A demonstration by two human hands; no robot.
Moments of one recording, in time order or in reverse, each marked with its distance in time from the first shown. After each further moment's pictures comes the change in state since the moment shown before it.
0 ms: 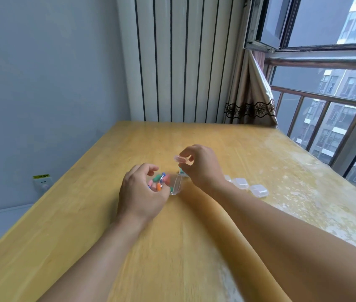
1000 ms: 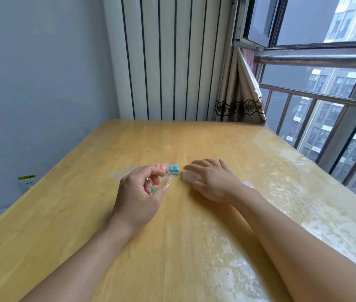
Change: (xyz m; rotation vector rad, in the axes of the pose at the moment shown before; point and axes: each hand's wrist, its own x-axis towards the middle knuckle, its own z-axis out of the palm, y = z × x) left_hand -0.012 0.013 0.013 -0.288 -0.096 0.139; right_hand -0.037 0.053 -0.045 -0.329 -0.482 -0.011
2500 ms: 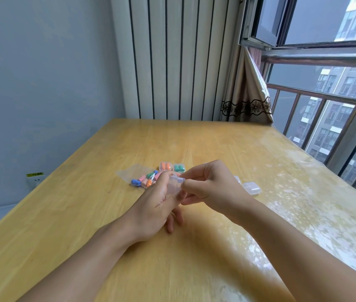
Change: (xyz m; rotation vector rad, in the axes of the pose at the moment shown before) left_hand -0.013 0.011 -0.006 -0.255 -0.586 -0.201; right_hand -0.056 -0.074 -0.034 1.011 0.062 0.114
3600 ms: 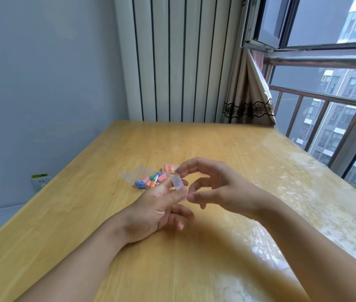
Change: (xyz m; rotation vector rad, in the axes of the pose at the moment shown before) left_hand -0.006 0.018 -0.008 -0.568 -0.211 -0.156; right_hand 0.005 0.005 -0.026 0.072 -0.327 -0.210
